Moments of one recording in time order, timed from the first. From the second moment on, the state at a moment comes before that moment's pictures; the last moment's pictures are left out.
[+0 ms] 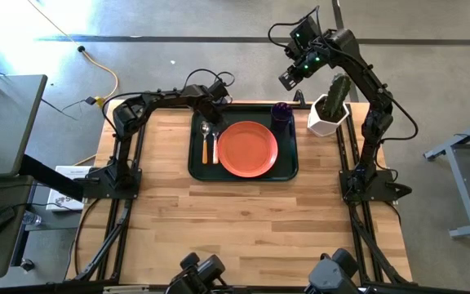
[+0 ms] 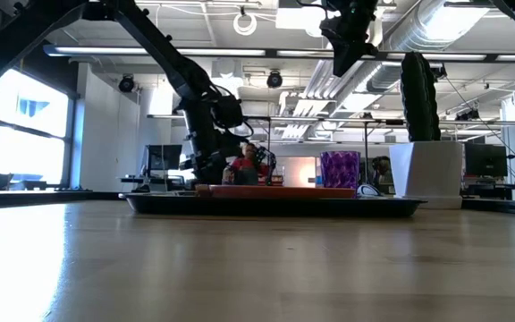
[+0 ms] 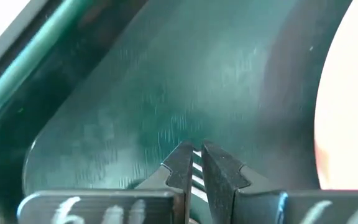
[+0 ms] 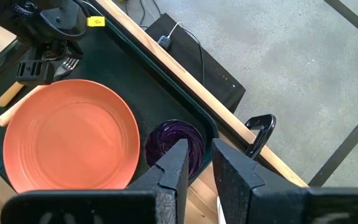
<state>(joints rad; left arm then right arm) 0.69 2.08 1.48 -0.67 0.07 -0.02 -0.79 1.87 2.31 -1.51 0.00 0.00</state>
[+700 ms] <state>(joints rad) 0.69 2.08 1.48 -0.70 0.07 -0.02 -0.79 1.87 2.31 -1.51 0.00 0.00</state>
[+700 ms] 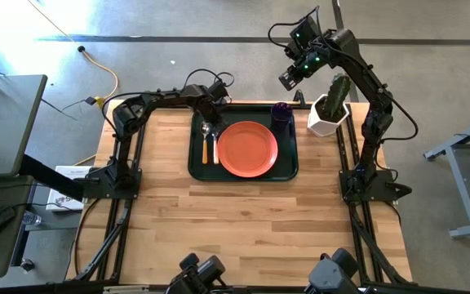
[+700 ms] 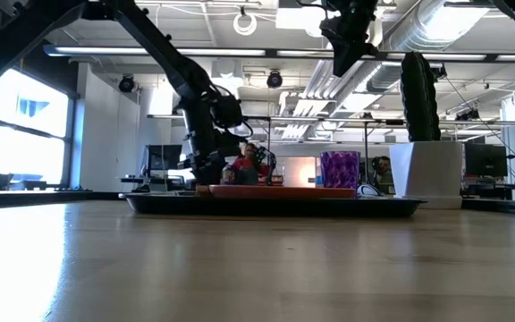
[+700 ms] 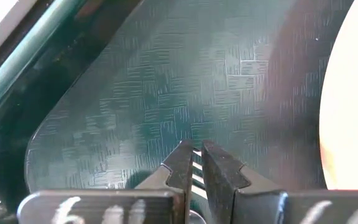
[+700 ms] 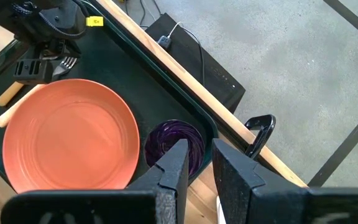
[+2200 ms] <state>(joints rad) 0.69 2.08 1.53 -0.77 0.06 0.05 -0.79 1.87 2.31 -1.51 0.00 0.00</state>
